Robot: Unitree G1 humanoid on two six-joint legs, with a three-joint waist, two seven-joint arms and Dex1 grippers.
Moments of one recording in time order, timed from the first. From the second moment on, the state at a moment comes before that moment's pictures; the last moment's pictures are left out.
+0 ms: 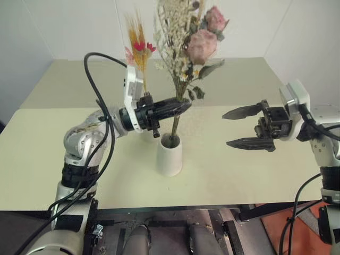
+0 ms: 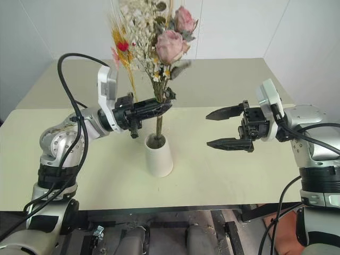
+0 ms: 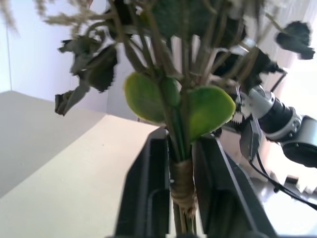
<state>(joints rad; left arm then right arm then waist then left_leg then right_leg) -0.74 0.47 0.03 -0.15 -0.81 0.74 -0.91 -0.68 -0.86 -0.06 0.09 0.65 0.38 1.52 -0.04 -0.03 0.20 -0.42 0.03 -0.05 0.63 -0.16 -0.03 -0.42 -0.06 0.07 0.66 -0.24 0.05</state>
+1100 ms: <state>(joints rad) 0.03 1.09 0.83 -0.35 -0.95 0.82 -1.26 -0.66 -0.88 -0.07 0.19 0.56 0.37 1.51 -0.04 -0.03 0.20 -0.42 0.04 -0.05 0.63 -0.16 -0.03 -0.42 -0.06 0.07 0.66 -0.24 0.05</state>
